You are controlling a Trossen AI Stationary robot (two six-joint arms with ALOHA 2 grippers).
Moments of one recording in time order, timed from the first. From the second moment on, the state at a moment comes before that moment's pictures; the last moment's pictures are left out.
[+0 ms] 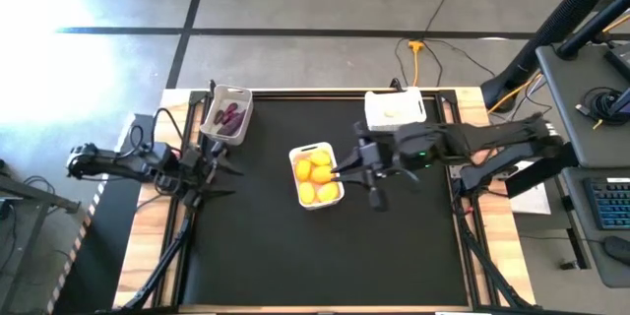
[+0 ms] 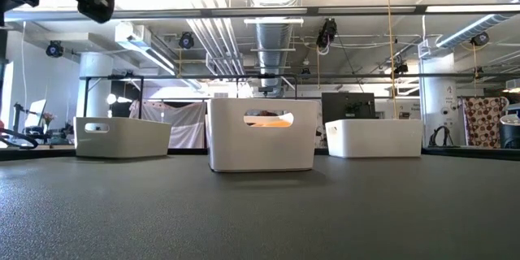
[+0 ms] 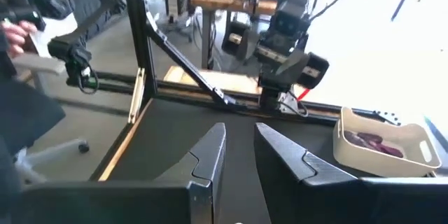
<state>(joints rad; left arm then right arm) -0.15 0.24 0.23 0.20 0.11 -0.19 0.18 1.40 1.49 -0.36 0.01 -0.05</state>
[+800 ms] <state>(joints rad) -0.15 0.27 0.22 0.19 0.12 -0.19 0.18 0.29 0.40 0.11 0.23 0.05</state>
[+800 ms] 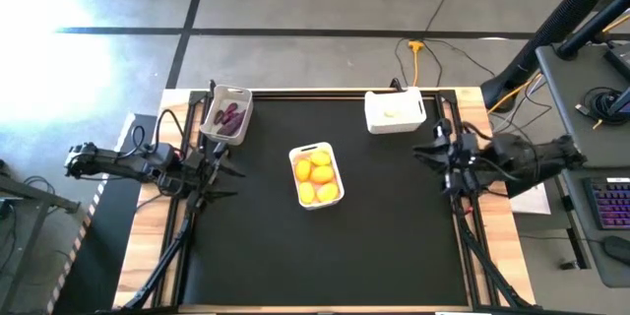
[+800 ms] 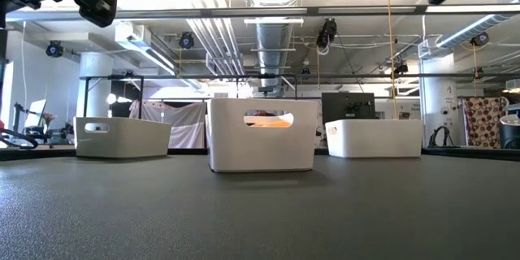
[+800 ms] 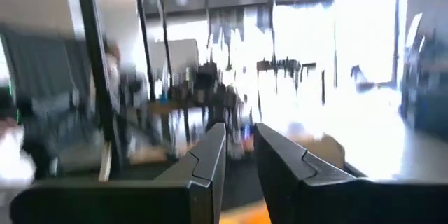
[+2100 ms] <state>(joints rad) 0.10 0.01 0.08 -0.05 0.23 -0.14 0.14 0.02 0.01 0.40 0.05 0.18</state>
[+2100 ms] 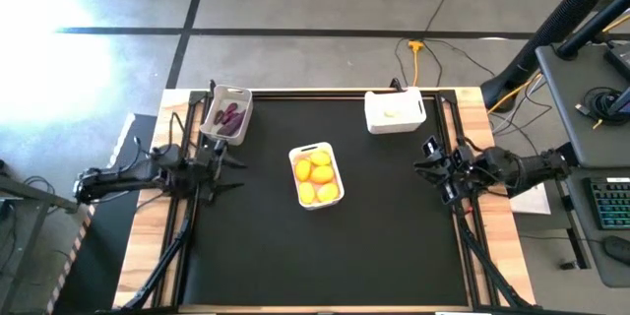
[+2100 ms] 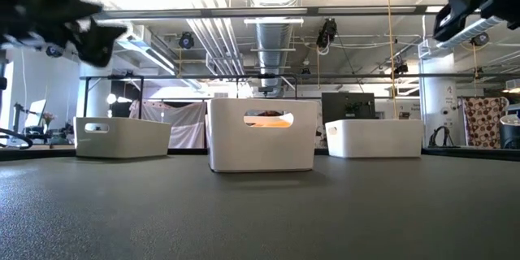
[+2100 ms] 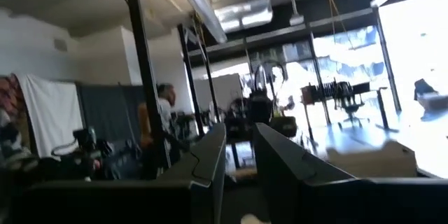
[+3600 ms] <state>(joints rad) 0.10 0.04 0.01 0.02 0.07 -0.11 0.14 0.11 0.02 0.08 0.05 0.17</state>
